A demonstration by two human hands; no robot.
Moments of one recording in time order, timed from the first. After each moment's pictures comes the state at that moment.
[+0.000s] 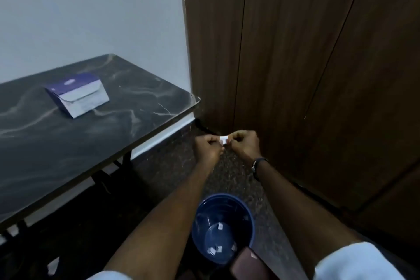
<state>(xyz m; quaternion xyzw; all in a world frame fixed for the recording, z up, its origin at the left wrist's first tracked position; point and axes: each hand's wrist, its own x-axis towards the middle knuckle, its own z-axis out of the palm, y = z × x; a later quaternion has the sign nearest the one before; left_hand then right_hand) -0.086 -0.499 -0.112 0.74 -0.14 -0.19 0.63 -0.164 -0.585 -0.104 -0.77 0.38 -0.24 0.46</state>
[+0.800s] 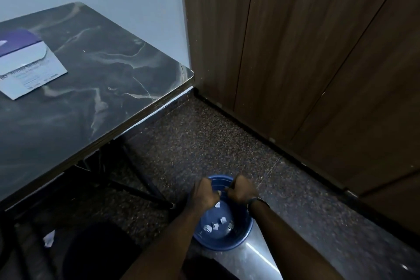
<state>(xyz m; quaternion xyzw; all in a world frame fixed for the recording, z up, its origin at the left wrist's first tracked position) -0.090 -0.466 -0.293 0.88 -0.24 -0.32 0.24 -0.183 -0.574 -0.276 -0.81 0.43 0.12 0.37</state>
